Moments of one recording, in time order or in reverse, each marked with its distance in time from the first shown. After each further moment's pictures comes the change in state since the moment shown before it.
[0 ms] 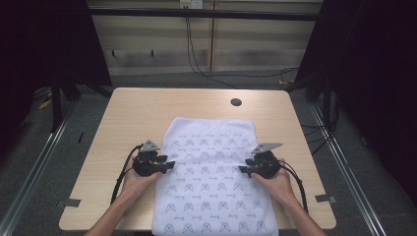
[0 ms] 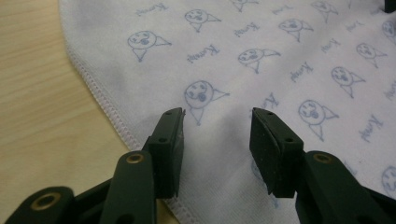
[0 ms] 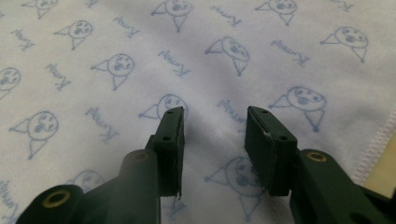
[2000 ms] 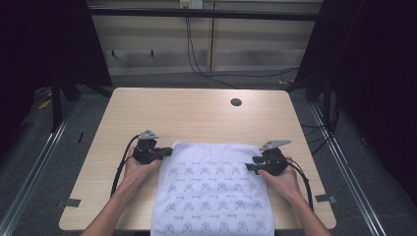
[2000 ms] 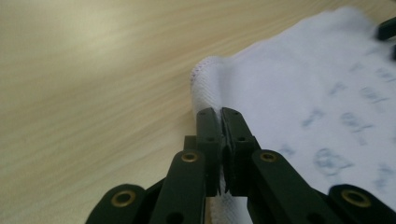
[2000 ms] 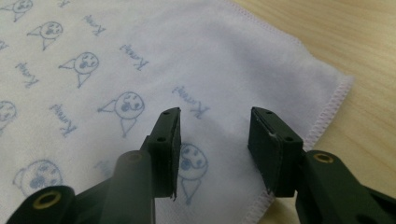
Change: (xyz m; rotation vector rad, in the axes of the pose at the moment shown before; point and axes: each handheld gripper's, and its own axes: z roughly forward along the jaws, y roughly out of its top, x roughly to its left) left arm 0.025 0.029 0.000 -0.089 -0.037 -0.028; right arm -0.025 -0.004 -0.006 -0.008 0.001 0.035
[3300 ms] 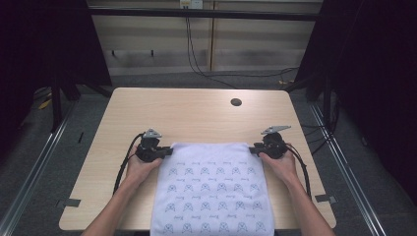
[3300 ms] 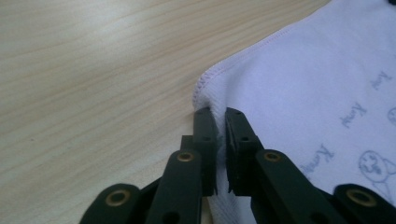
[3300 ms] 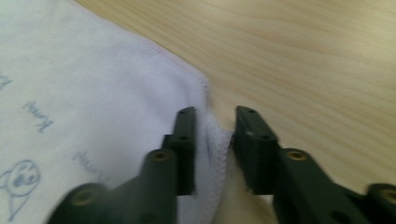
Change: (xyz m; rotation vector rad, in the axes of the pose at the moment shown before) left arm 0.012 -0.003 0.023 0.097 0.040 -0.014; right arm -0.046 0.026 0.020 -0.010 -0.065 0.051
